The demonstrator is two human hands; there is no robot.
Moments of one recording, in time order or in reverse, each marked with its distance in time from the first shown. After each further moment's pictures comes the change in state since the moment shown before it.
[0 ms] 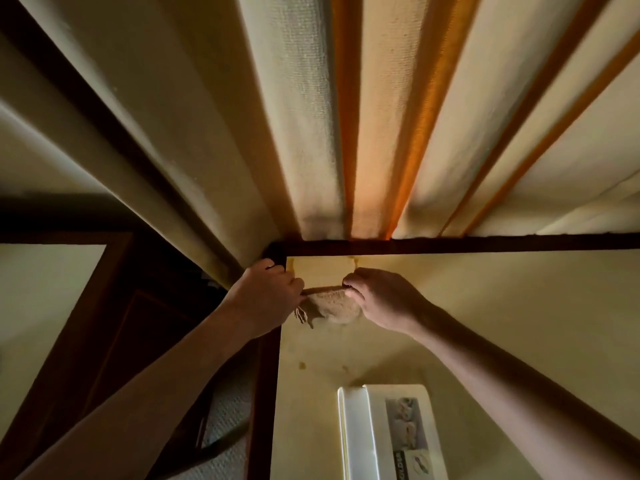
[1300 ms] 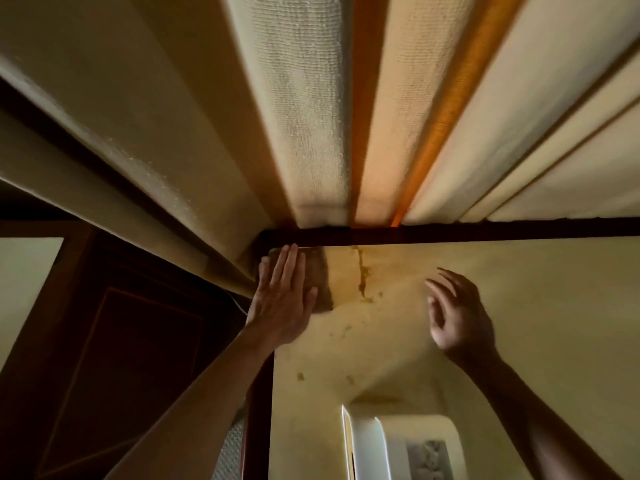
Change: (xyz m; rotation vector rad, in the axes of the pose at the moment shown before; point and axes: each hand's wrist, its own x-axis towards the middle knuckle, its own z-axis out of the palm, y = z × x) left_hand 0.071 0.042 0.130 -0.551 0.090 -0.412; right_hand -0.069 0.111 0.085 -0.098 0.482 0.353
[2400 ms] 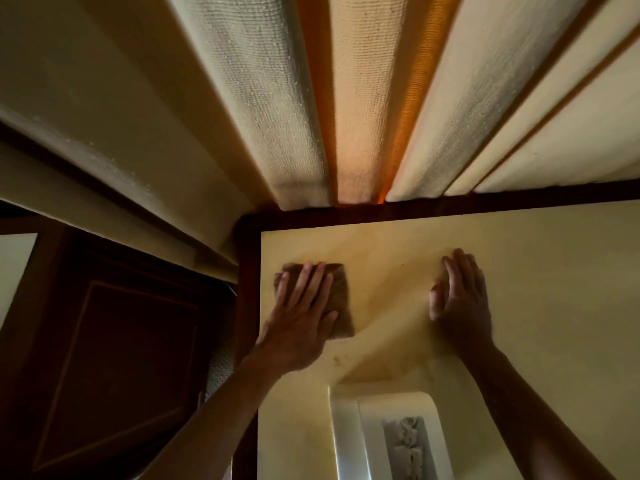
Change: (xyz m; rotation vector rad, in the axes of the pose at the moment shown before) left_hand -0.038 0.047 0.028 0.011 0.003 0.242; right_hand -0.021 0.018 0.011 -0.012 -0.118 0.325
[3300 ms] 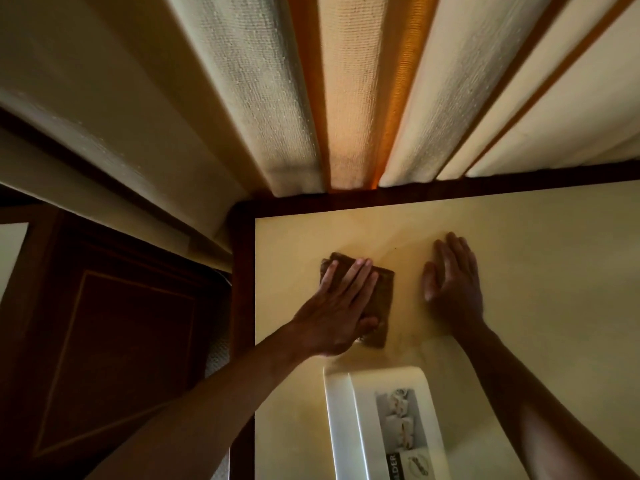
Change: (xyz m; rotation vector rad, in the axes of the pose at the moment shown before) left_hand 0.025 0.042 0.002 0.072 -0.059 0.354; right_hand 0.000 -0.004 -0.006 0.110 -0.032 0.066
